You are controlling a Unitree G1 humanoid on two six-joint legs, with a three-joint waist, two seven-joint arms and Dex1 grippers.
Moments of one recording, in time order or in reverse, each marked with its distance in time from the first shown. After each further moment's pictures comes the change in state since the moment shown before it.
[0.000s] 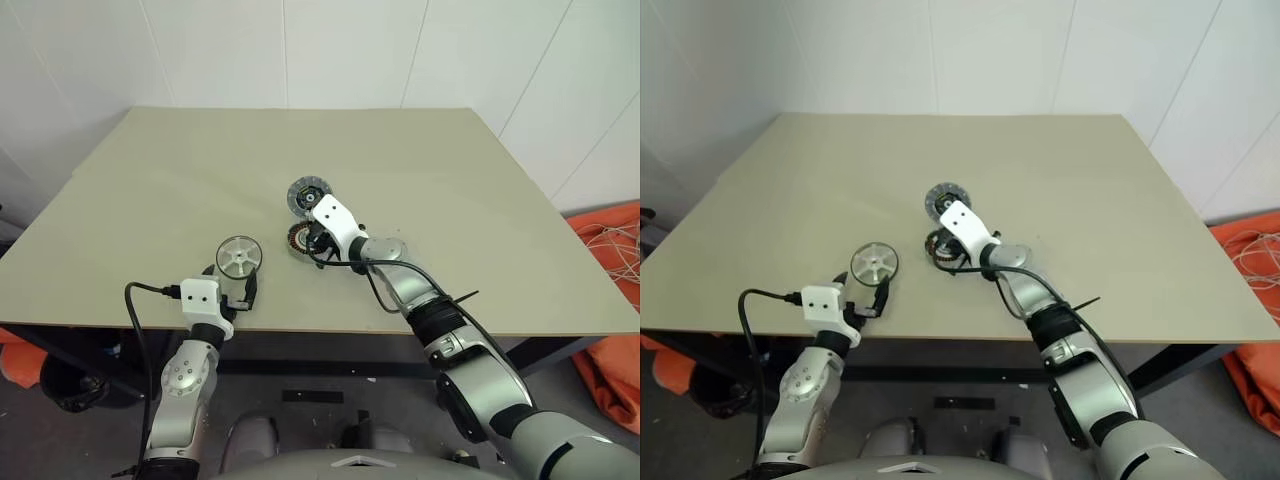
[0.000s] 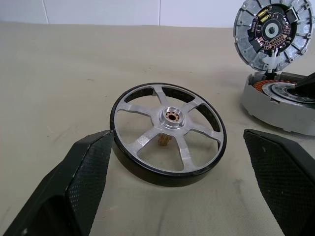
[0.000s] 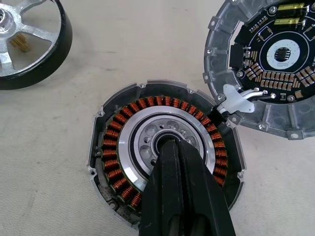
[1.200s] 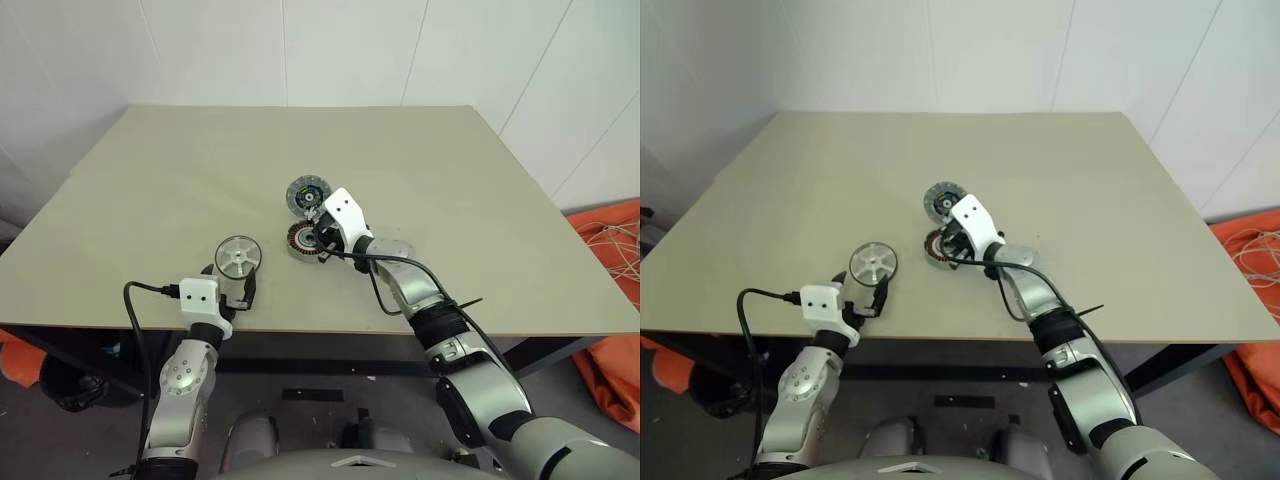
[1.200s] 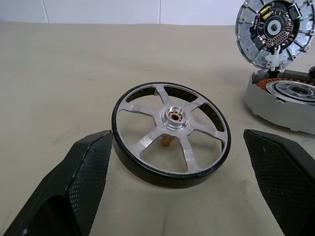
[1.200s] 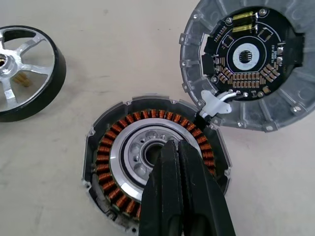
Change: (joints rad) left arm 0.000 0.006 0.001 -0.003 -0.001 0.002 0.002; right arm 0.016 0.025 -0.072 0.002 0.088 -0.029 -0.017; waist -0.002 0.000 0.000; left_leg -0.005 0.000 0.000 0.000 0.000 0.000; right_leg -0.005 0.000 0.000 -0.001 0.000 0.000
